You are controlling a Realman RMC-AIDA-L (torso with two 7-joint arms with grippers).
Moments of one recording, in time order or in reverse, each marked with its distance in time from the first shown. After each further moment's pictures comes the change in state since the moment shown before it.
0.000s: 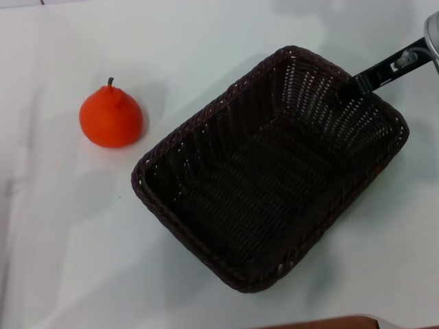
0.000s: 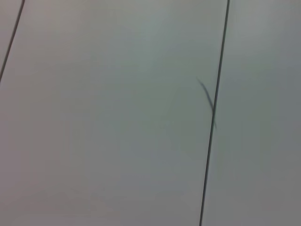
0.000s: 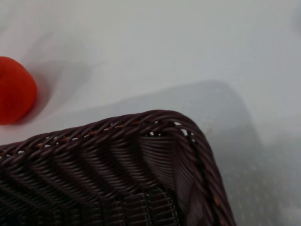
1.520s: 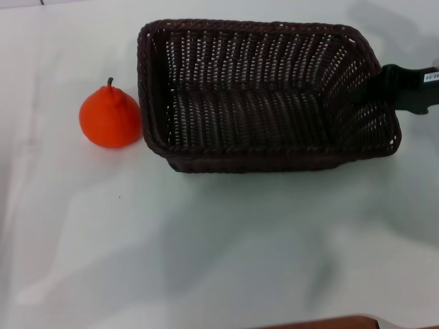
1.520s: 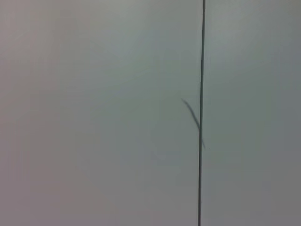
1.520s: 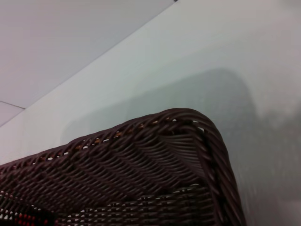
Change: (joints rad) left arm -0.040 0.014 0.013 -0.123 0.003 0.061 0.000; right arm -0.331 0.022 -0.034 -0.154 0.367 -0.100 0.472
